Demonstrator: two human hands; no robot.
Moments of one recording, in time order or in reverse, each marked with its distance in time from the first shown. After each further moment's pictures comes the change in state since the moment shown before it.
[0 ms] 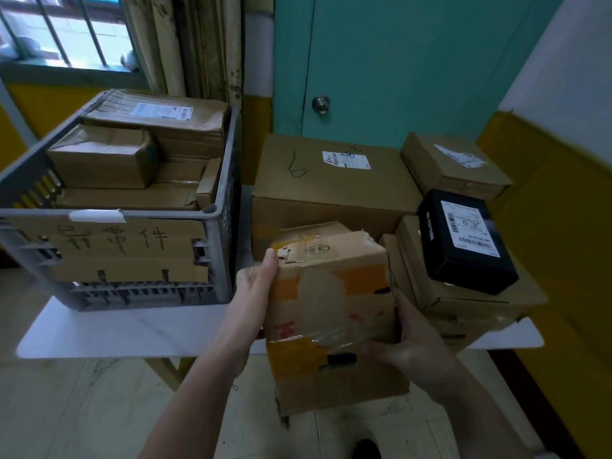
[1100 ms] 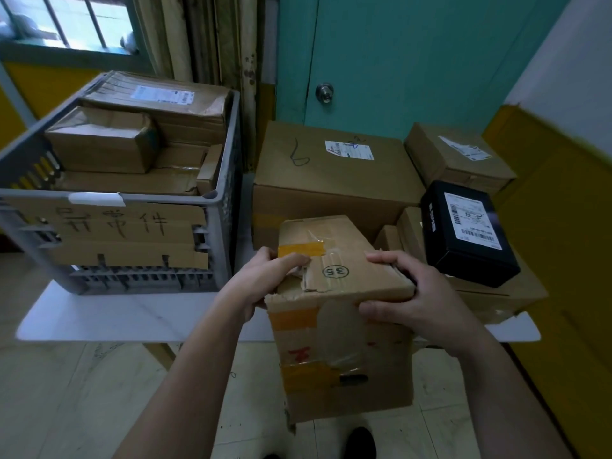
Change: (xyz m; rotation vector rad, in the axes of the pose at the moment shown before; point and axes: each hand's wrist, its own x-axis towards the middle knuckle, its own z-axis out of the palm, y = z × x) left_hand 0.046 0.013 0.001 0.345 -0.054 -0.131; right_hand 0.016 -0.028 -0.027 -0.233 -0.010 -0.093
